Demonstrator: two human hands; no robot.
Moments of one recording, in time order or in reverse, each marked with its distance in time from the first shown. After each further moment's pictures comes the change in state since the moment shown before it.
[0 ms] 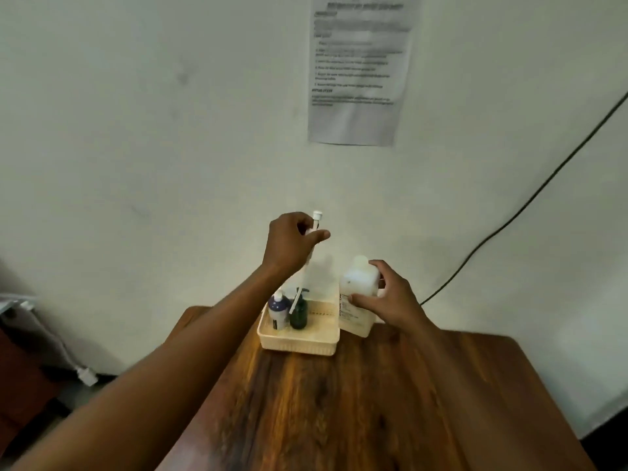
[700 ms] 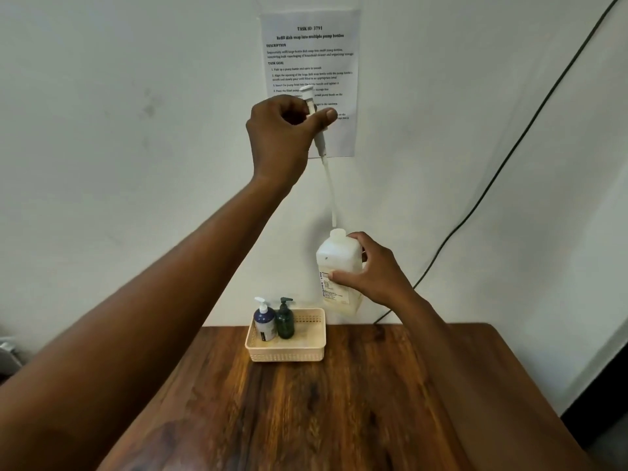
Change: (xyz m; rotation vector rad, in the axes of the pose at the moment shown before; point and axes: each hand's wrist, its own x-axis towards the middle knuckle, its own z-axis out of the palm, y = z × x) left_hand 0.040 0.186 -0.040 -0.394 0.226 0.235; right_hand -0.008 -0.048 -0.049 -0.009 0.125 -0.168
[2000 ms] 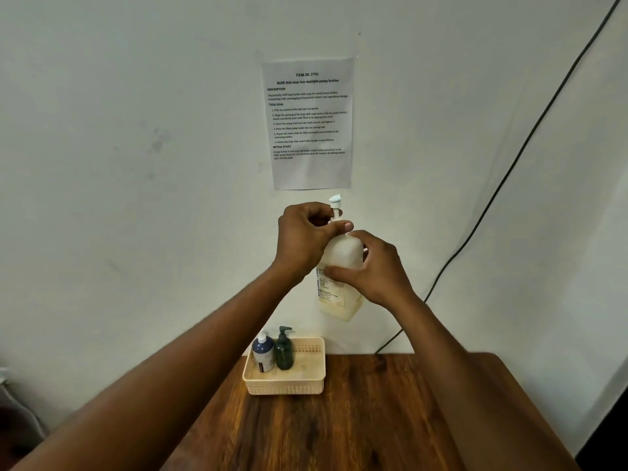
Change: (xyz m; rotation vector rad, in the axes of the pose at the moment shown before) left_hand -0.064 -0.044 0.019 0.066 -0.189 -0.167; right_hand 0.023 -0.050 -0.033 -0.019 0.177 -0.068
